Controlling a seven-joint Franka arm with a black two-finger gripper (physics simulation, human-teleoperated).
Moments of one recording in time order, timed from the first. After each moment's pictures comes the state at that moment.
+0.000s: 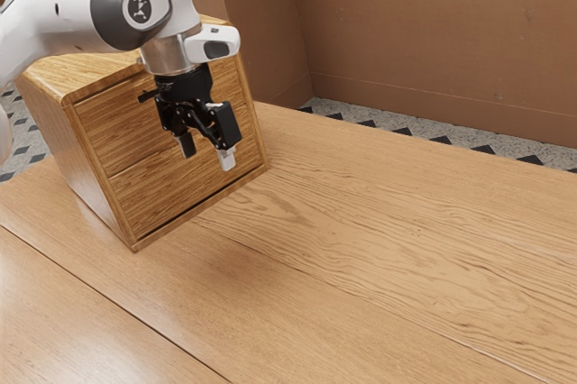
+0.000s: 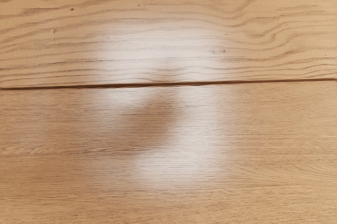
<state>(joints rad) -0.20 0.22 0.43 -1.26 -0.13 1.41 0.24</state>
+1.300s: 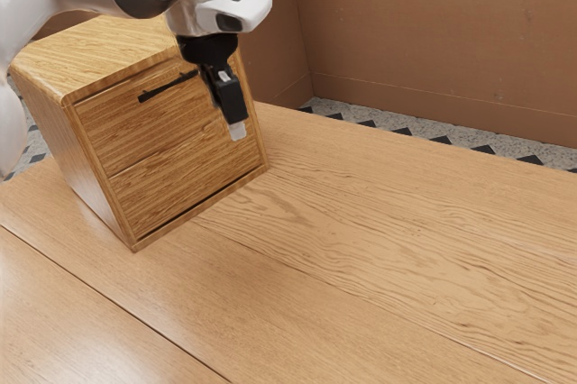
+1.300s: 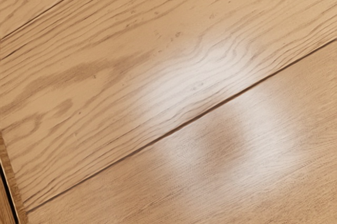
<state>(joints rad) -0.21 0.30 0.33 -1.02 0.01 1.38 0.61</state>
